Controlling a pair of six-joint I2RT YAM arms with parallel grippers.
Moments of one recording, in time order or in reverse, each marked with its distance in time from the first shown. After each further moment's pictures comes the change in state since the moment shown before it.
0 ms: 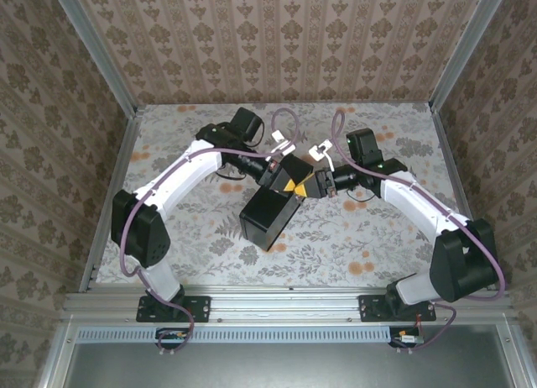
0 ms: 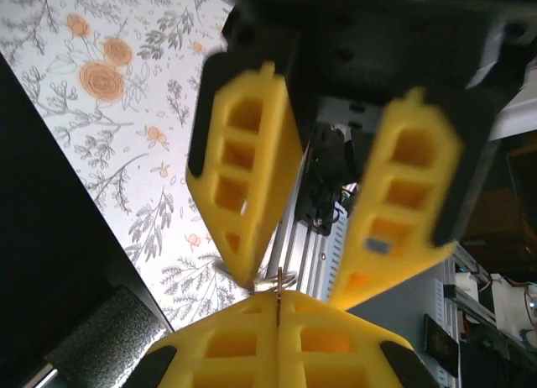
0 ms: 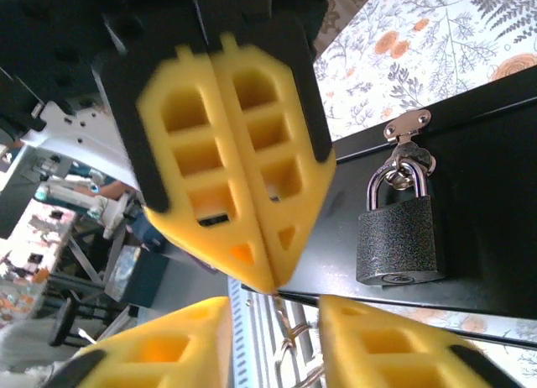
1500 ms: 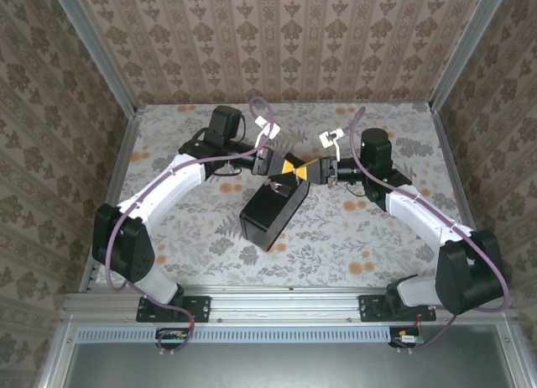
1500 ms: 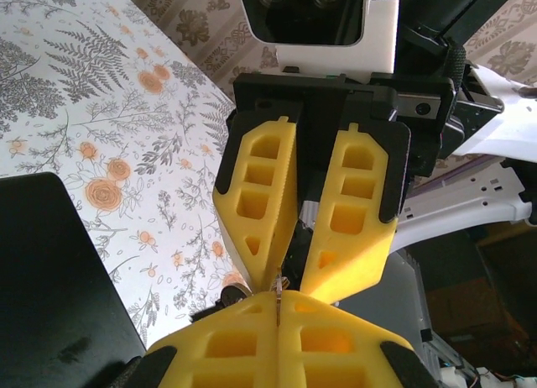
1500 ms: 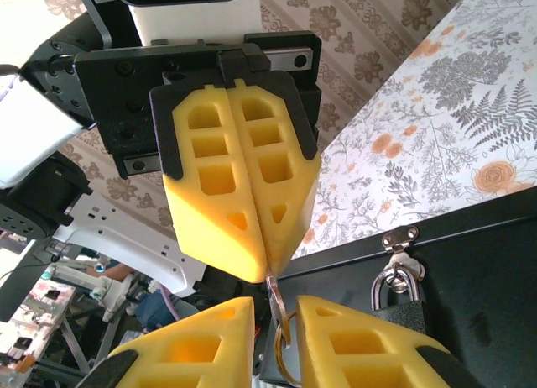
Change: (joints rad) left arm 0.071 -0.149 -0.238 0.587 0.114 -0.390; right arm -0.010 -0.073 -0.160 0.636 0.052 0.508
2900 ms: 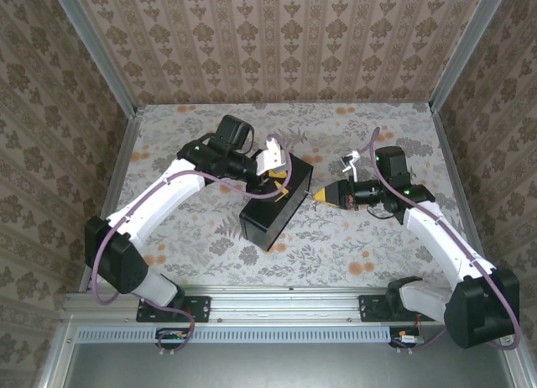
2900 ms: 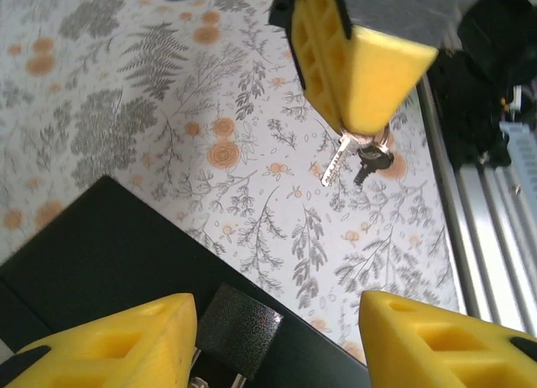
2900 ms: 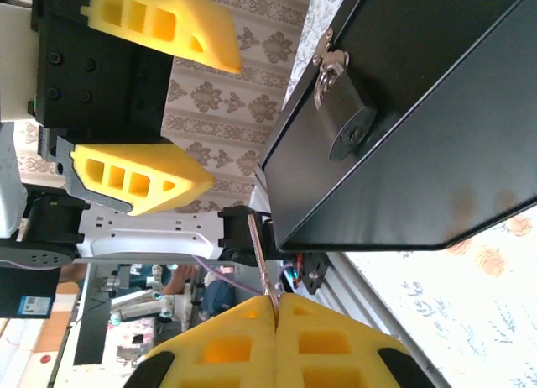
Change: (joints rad) left arm -0.102 -0.068 0.077 -0.406 -0.375 0.961; right arm -0.096 -0.220 -0.076 -0.600 -0.004 0.006
